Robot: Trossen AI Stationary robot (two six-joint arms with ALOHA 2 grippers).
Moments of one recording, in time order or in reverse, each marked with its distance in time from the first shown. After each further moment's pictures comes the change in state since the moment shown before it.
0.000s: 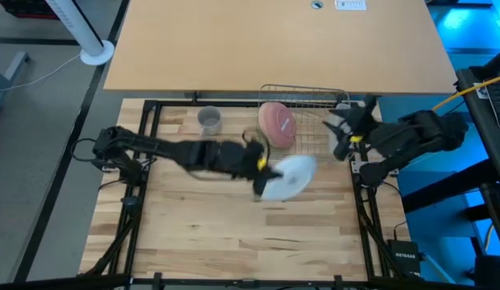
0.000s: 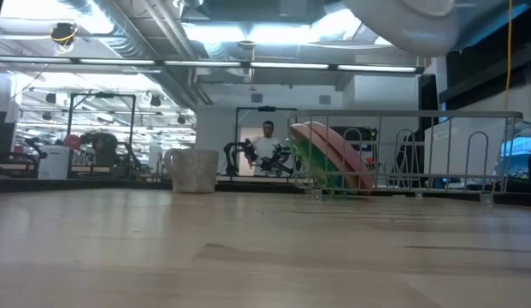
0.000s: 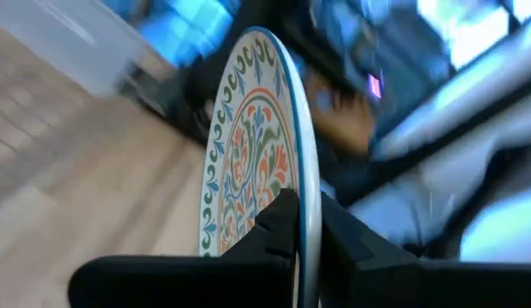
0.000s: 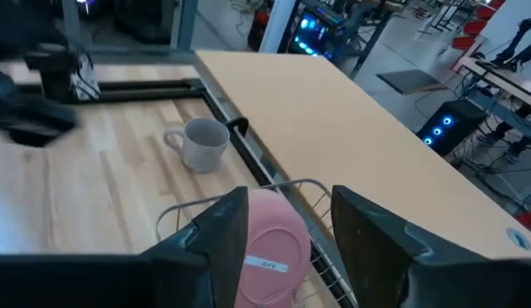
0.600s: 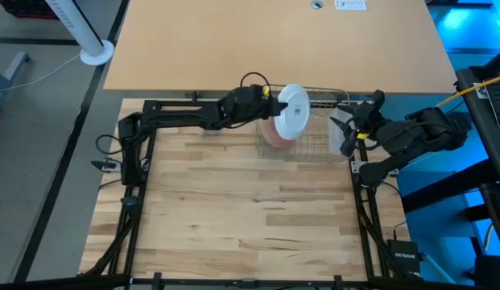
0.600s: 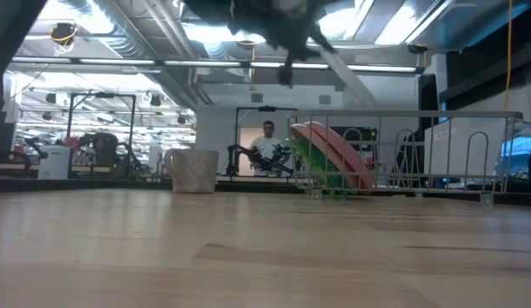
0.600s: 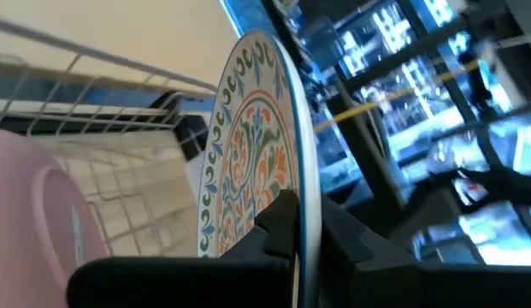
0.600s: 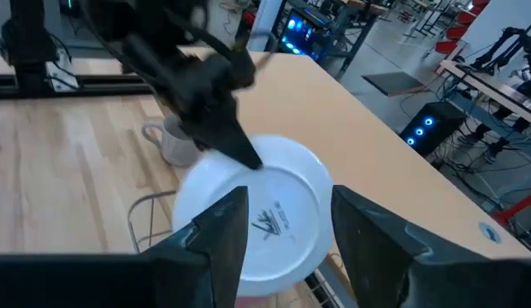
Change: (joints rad) left arm 0.454 0.174 0.000 0.309 0.009 -0.279; right arm 0.000 -0.074 -0.016 -0.063 0.037 -0.013
